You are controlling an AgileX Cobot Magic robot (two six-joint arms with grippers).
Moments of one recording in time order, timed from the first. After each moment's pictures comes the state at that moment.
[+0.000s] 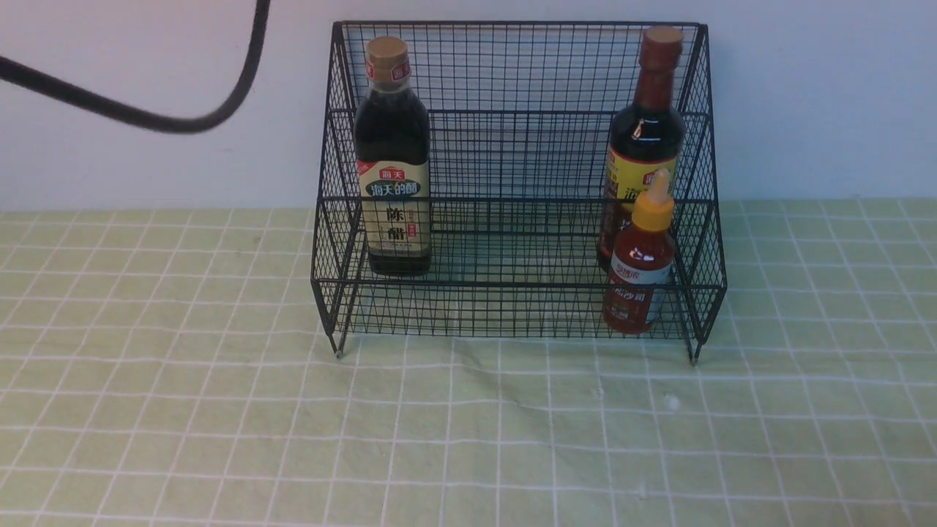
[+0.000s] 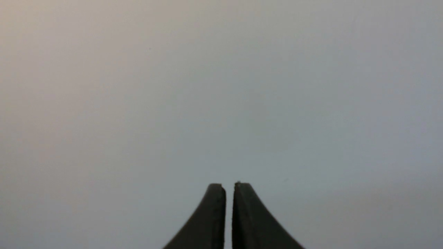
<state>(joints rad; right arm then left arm) -0.03 -0.01 0.02 0.19 0.39 -0.30 -0.51 1.42 -1.57 -1.78 -0.74 1.99</state>
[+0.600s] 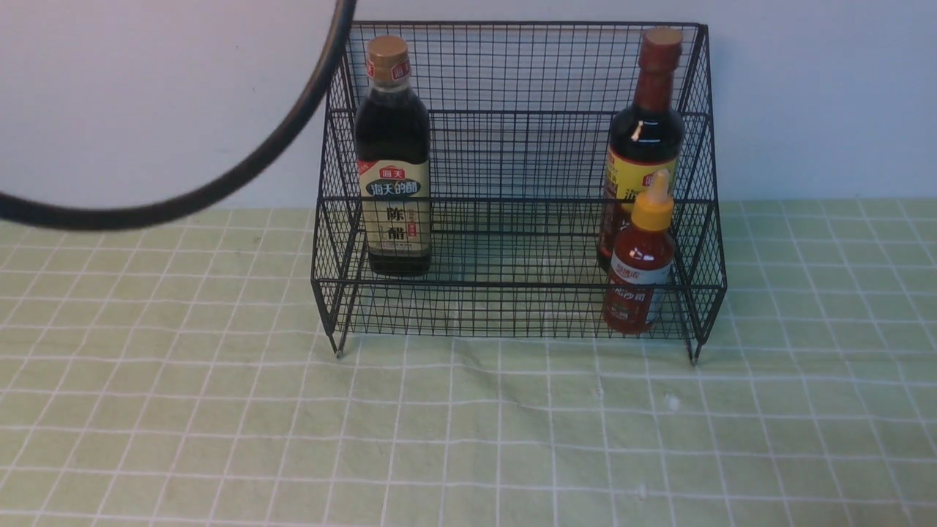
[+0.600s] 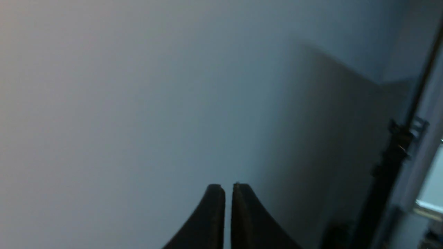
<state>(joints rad) -0.03 -0.01 0.02 0.19 0.39 -0.30 -0.51 1.39 -1.57 -1.52 0.44 1.18</state>
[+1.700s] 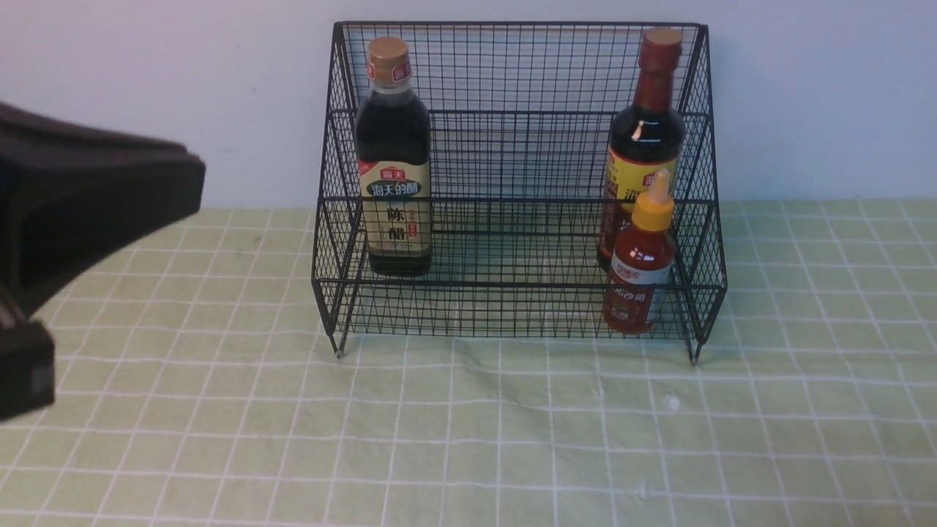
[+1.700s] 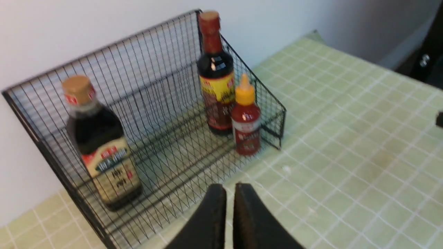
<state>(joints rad) -0.03 -0.01 0.02 0.19 0.39 -0.30 -0.35 0.76 -1.08 -0.49 0.86 0.52</state>
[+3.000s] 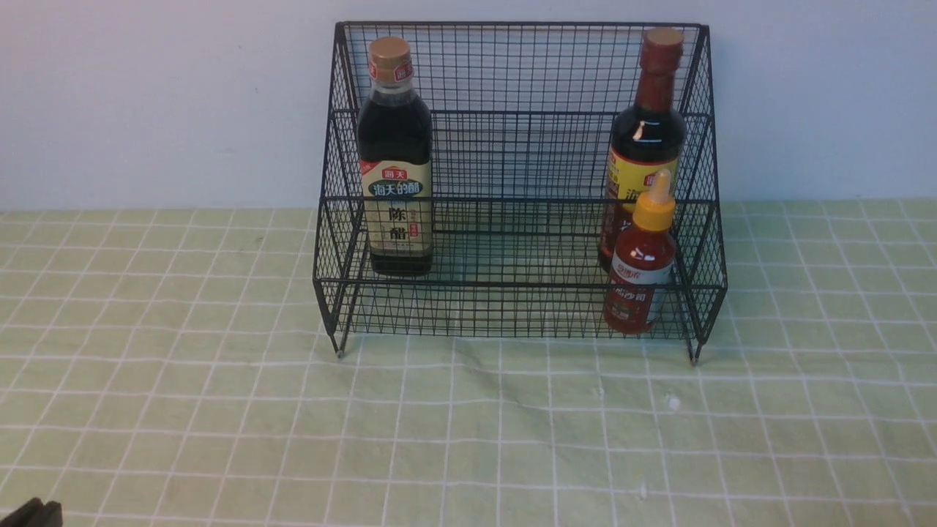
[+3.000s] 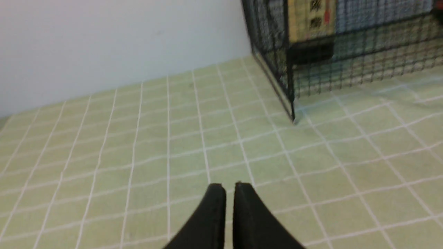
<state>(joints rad) -0.03 -0.01 0.02 0.19 0.39 -0.30 -0.14 -0.01 -0.05 0.04 0.43 0.08</state>
